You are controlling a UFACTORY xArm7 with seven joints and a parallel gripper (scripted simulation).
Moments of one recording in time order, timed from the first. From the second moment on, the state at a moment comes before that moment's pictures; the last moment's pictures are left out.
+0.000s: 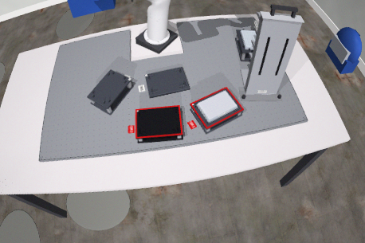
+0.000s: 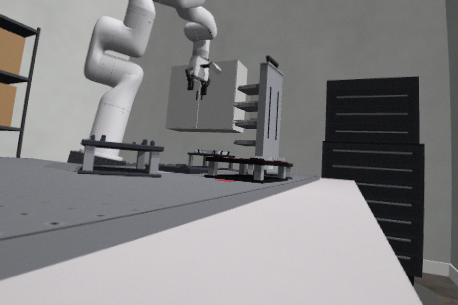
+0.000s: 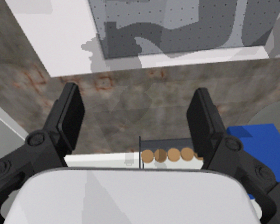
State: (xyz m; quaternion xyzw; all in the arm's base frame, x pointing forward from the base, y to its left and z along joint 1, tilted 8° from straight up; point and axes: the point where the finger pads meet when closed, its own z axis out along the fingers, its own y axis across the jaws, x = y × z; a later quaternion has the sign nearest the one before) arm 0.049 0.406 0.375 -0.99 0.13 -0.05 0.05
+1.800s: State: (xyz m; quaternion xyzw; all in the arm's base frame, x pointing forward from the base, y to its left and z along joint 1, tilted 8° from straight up) arm 0.058 0.413 0.297 -0.99 0.13 -0.05 0.05
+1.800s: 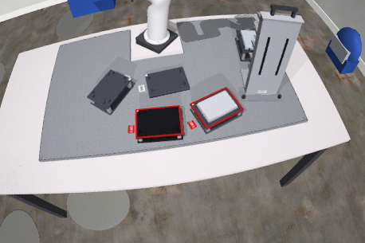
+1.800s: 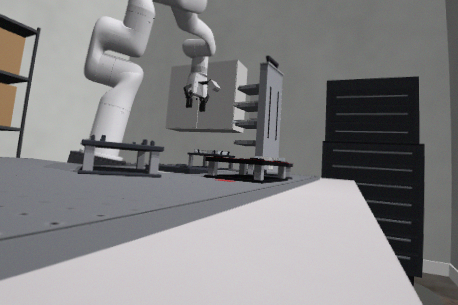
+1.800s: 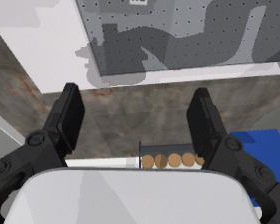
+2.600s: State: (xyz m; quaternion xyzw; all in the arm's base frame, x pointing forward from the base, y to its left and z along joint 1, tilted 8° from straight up) arm 0.062 0.417 0.260 -0.99 0.13 -0.05 0.05
